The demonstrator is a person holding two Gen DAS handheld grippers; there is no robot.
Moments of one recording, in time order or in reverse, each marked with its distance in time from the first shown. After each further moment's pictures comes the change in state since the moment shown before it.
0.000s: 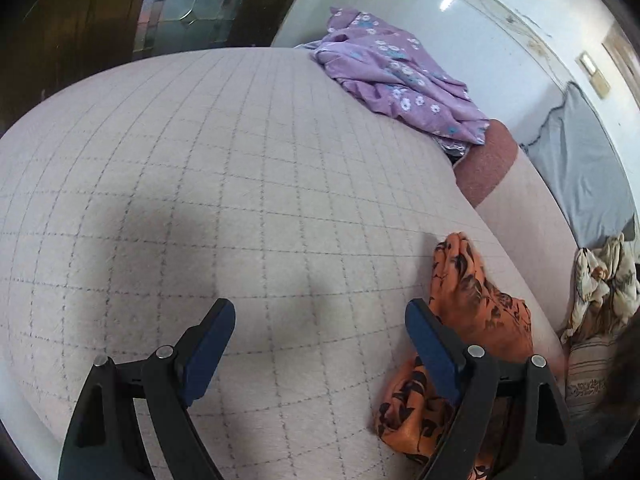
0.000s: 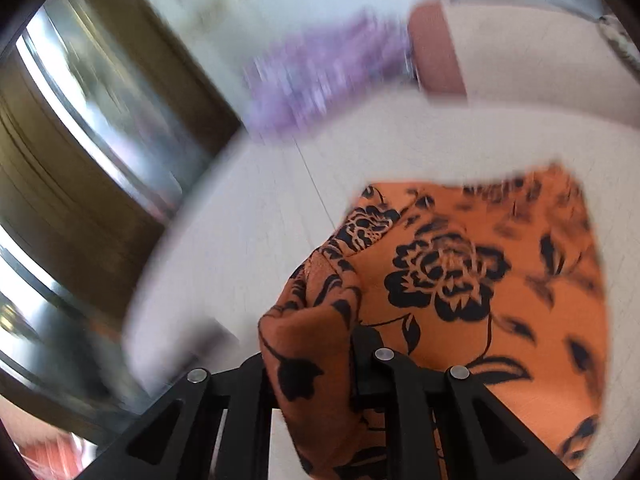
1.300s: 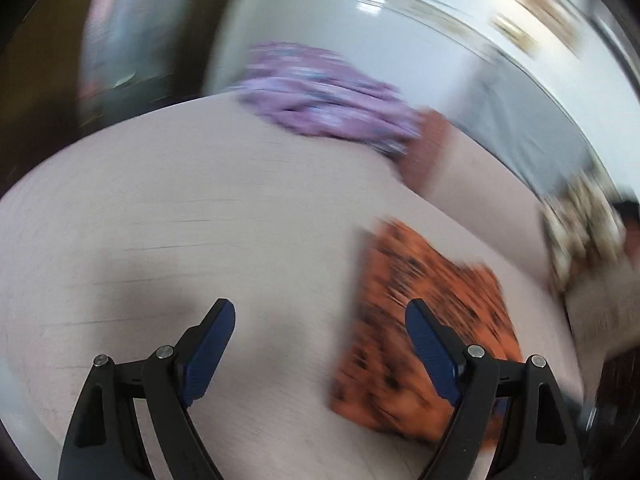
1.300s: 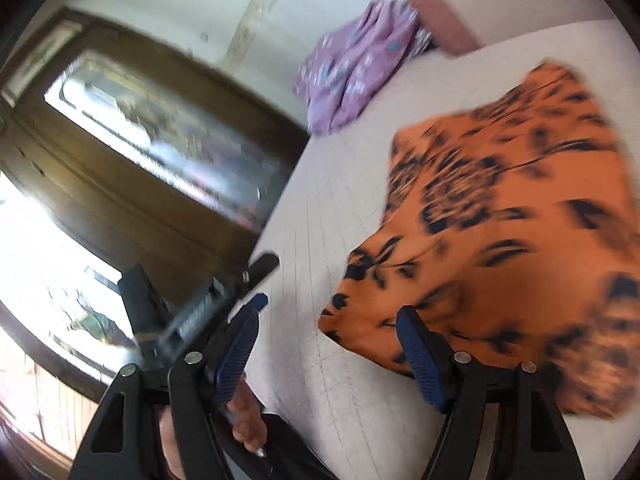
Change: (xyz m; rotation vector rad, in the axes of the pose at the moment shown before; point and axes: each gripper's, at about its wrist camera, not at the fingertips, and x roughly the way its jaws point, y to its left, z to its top) left arm -0.042 -0.059 -0.032 0.337 -0.085 -0.120; right arm -0.073 -0.067 -0.067 0.180 -0.142 0.442
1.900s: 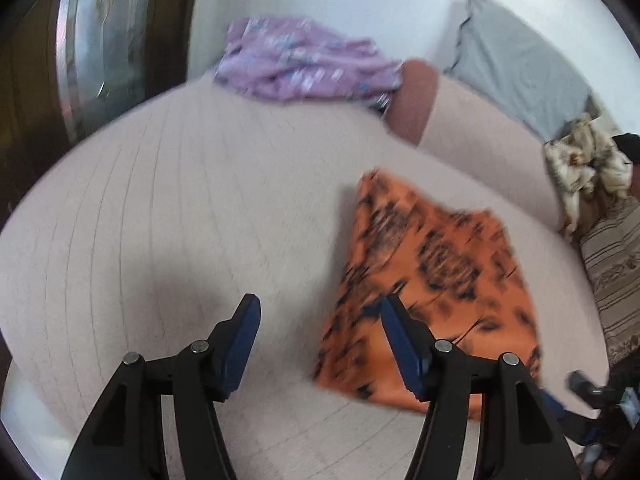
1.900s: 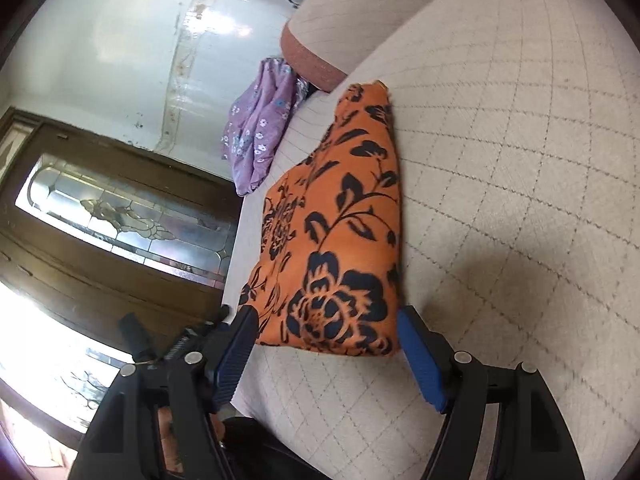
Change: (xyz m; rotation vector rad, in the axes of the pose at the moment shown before) left arm 0.004 -0.027 0.003 0.071 0.085 0.066; right arm -0.097 -0.118 -0.005 0.286 -0.093 -0.076
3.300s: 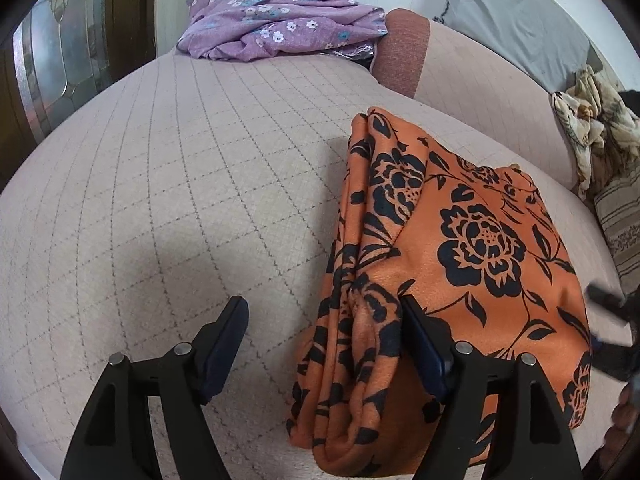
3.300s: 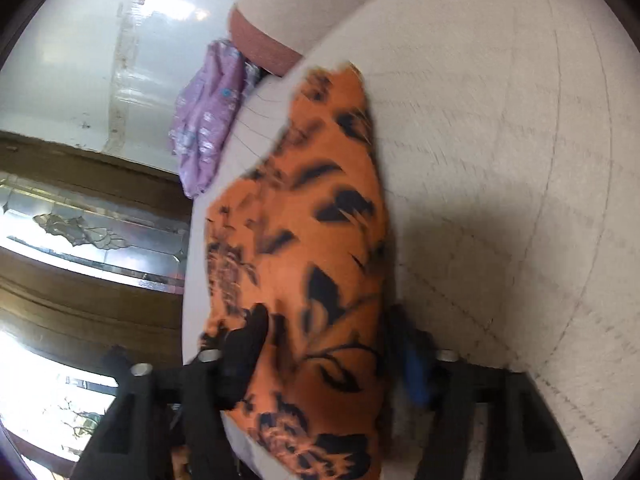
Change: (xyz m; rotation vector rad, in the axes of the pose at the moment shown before) left arm 0.088 -0.002 -0.003 0.075 0.142 0.026; right arm 0.053 -0.014 0.068 0.039 0.057 -0.129
